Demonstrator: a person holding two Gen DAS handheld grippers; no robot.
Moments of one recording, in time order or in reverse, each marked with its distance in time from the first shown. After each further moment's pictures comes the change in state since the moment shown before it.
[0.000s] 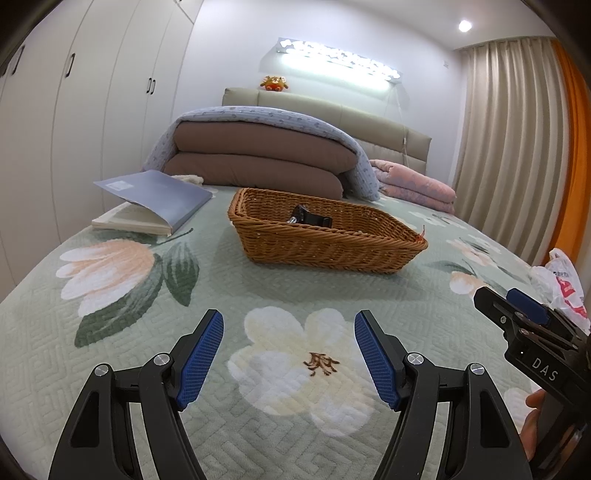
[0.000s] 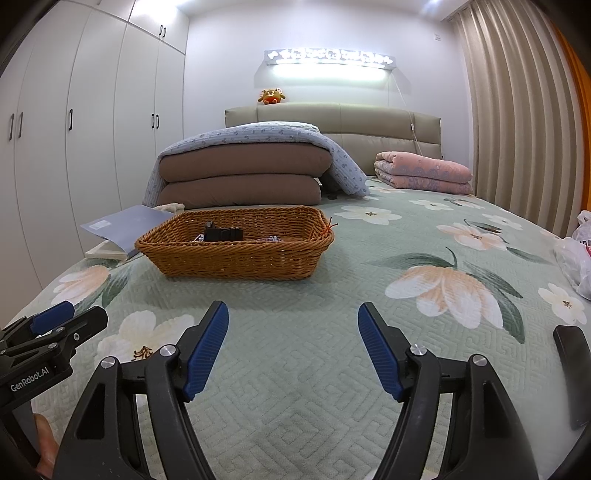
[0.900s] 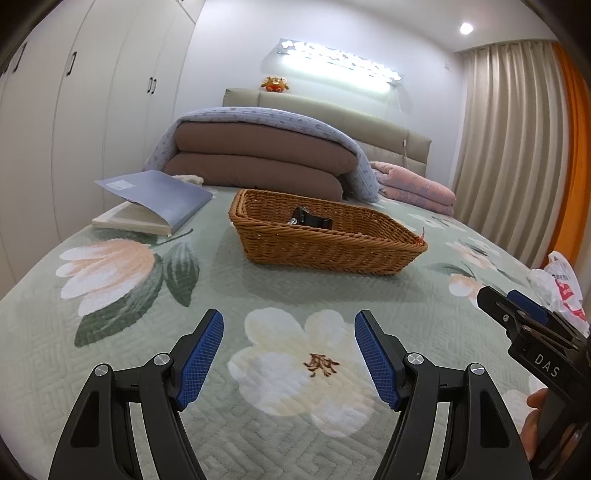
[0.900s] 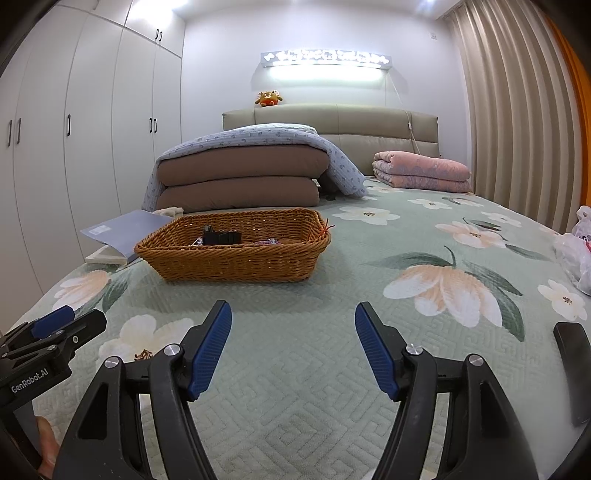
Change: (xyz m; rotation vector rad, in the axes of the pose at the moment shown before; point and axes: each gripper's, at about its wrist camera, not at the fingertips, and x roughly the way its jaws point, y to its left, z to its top) left arm -0.001 0.002 0.001 -0.008 -0.004 -0.008; right arm 0.000 -0.001 0.001 0.013 -0.003 -0.001
